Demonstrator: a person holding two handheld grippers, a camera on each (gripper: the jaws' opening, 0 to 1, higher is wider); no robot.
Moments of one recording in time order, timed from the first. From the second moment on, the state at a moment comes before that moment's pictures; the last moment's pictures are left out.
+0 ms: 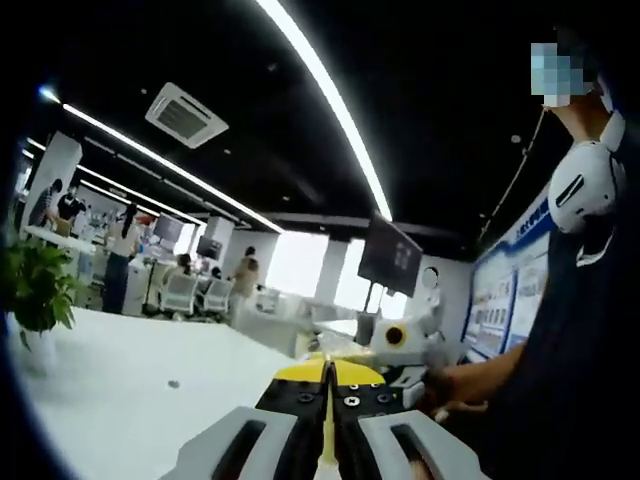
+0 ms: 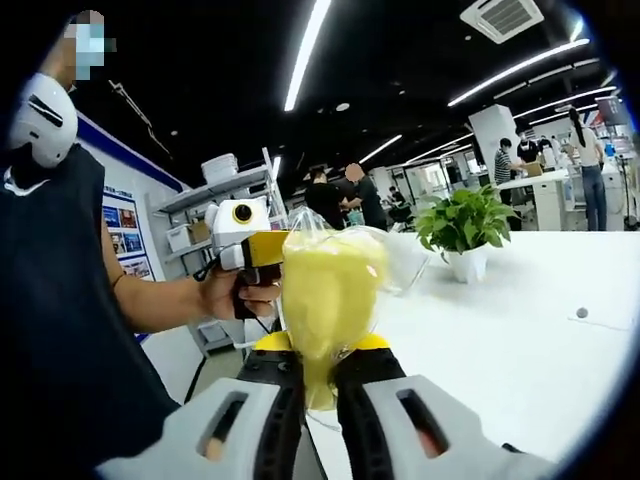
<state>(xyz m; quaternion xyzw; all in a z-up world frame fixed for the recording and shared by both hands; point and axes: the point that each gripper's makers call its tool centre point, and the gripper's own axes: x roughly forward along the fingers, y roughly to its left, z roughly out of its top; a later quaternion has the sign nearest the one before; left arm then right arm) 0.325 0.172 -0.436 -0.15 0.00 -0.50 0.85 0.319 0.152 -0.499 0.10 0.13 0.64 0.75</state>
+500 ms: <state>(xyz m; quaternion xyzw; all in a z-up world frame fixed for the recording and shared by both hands) 0.331 0.169 -0.436 -0.15 0.00 -0.49 0.86 0.325 0.147 -0.500 0.10 0.13 0.63 0.76</state>
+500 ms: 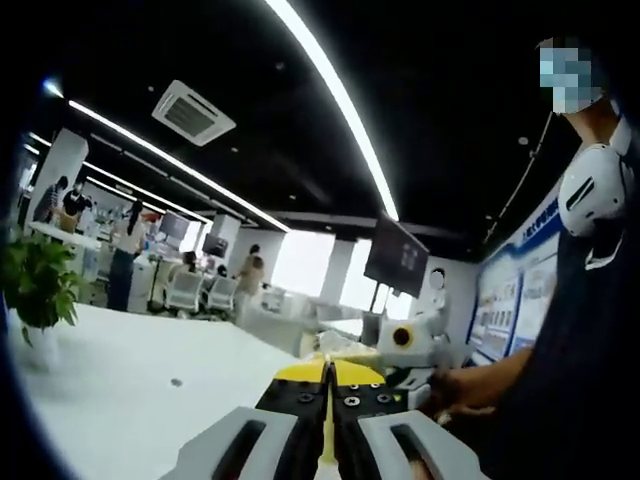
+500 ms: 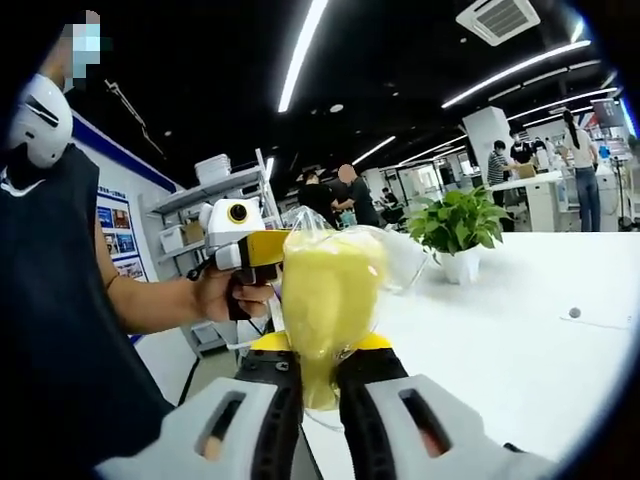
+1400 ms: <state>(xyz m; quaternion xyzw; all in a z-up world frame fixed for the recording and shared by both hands) 0.338 0.196 -0.403 -0.18 -0.03 -0.46 0.87 0.353 0.135 -0.482 0.15 0.07 0.54 0.83</state>
